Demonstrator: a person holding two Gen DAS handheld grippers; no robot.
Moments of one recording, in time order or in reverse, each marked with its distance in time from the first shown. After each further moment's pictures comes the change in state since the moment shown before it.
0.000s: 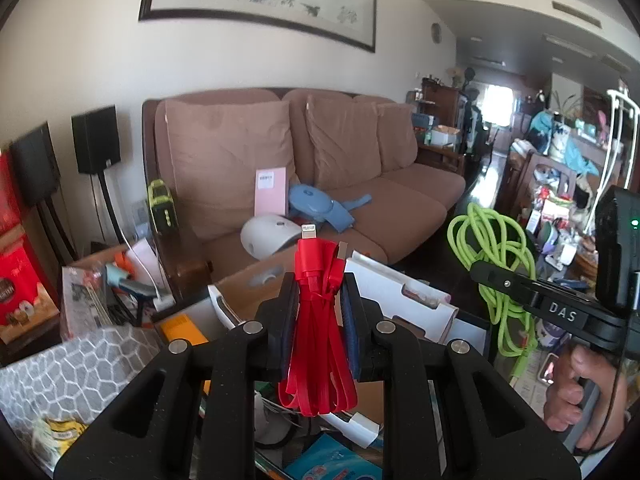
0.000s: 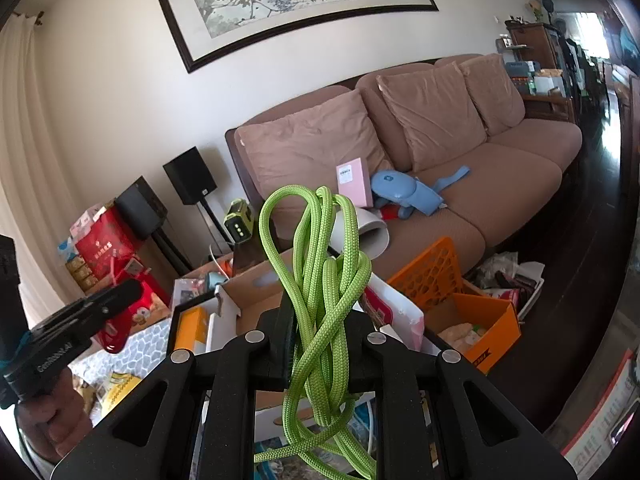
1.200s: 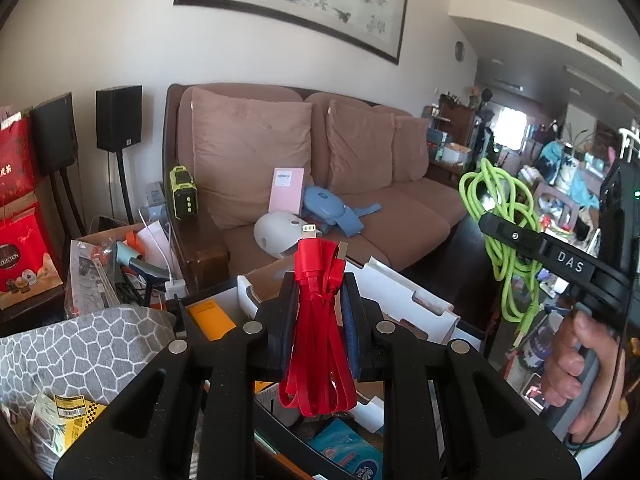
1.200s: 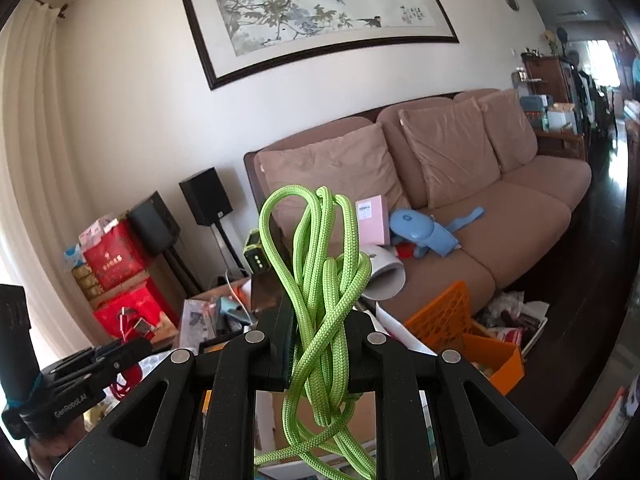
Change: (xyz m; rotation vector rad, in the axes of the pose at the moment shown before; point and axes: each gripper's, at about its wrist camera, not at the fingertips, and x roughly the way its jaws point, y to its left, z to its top) left arm -0.032 0.041 0.006 -0.104 -0.015 0.014; right arm -0.007 0.045 0.044 -0.059 -0.090 0.021
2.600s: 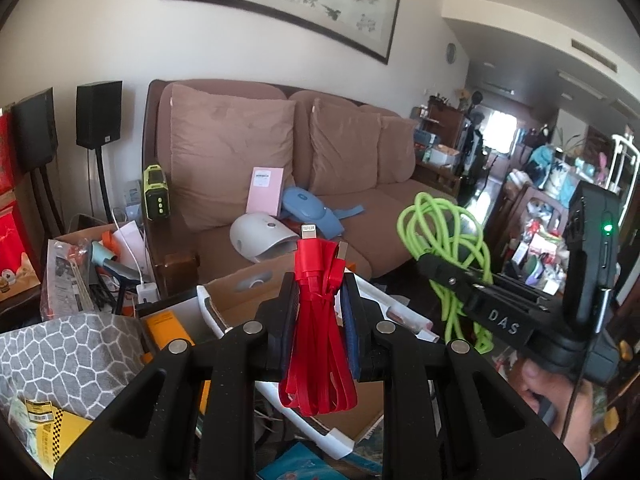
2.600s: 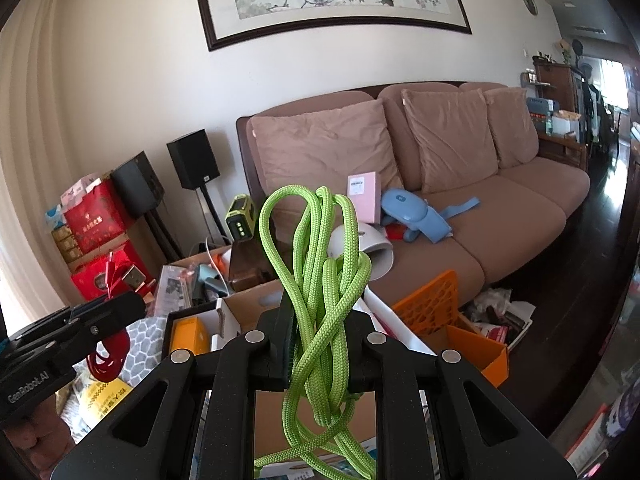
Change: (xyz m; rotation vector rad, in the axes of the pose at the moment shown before) left arm 0.031 -0.029 0.012 -0.018 0.009 -0.062; right arm 0.040 -0.001 -0.014 -0.100 0.109 -0.053
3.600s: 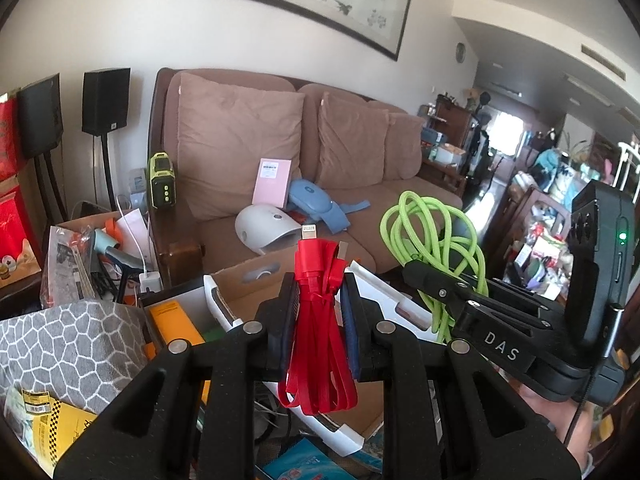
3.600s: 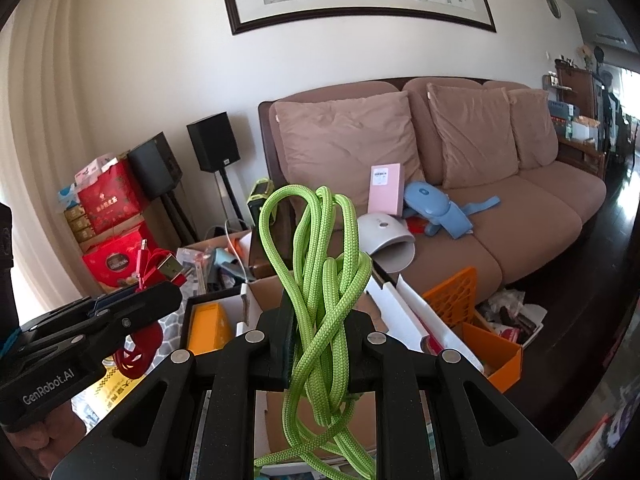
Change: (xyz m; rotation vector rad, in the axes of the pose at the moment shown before) left arm 0.005 0.014 -0.003 -0.039 0.022 0.014; right arm 0.011 0.025 -0.004 -0.049 0.042 0.053
